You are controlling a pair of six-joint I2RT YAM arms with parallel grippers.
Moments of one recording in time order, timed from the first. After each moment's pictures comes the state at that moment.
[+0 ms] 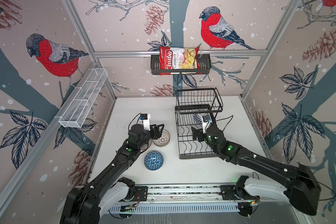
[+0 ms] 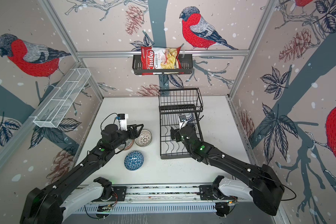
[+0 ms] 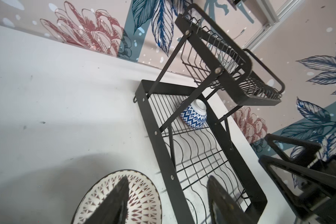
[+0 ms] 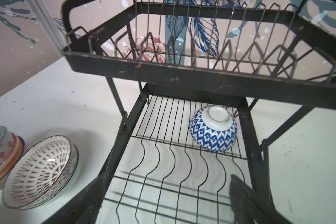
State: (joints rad) left arm -0.39 0.98 0.56 0.11 0.23 -0.51; right arm 0.88 1.12 0.70 0.00 0.44 0.21
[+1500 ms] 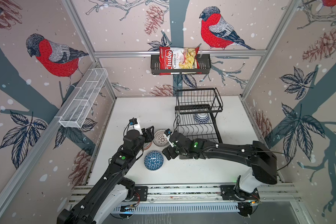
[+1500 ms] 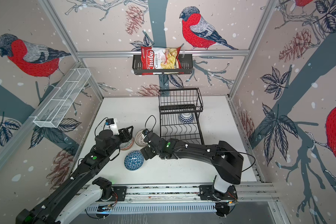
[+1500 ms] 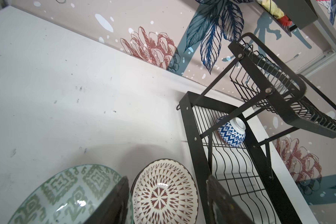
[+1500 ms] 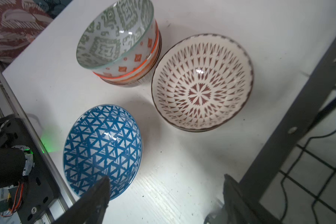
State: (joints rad) left arm -0.39 0.76 0.51 -0.10 -0.08 -0.55; right arm 1.19 1.68 1.14 -0.32 0.07 0.36
